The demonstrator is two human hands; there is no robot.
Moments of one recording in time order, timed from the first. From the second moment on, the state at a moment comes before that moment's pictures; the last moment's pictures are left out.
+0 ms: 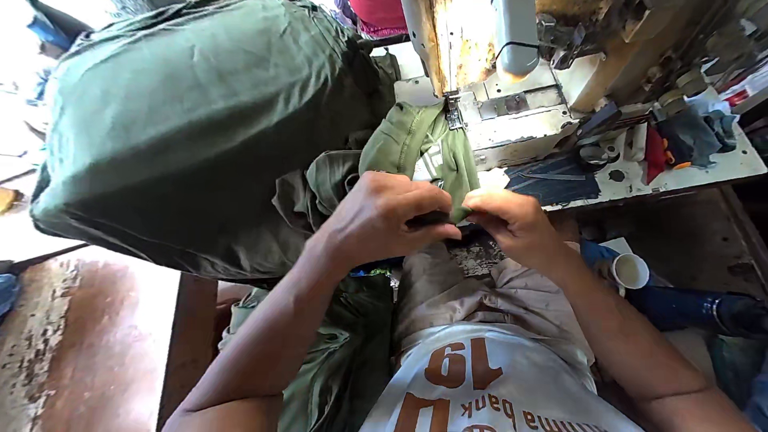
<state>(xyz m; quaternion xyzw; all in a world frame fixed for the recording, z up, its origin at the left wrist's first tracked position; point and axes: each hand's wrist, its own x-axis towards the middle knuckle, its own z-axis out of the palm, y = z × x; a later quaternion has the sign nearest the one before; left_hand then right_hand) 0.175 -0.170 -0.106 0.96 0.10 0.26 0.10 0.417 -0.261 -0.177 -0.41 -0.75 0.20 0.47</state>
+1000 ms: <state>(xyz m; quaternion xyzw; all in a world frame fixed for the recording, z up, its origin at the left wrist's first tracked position) 0.204 -0.097 -0.138 0.92 0.27 0.27 -0.11 0.406 -0.200 -0.195 -0.48 -0.58 0.26 0.60</state>
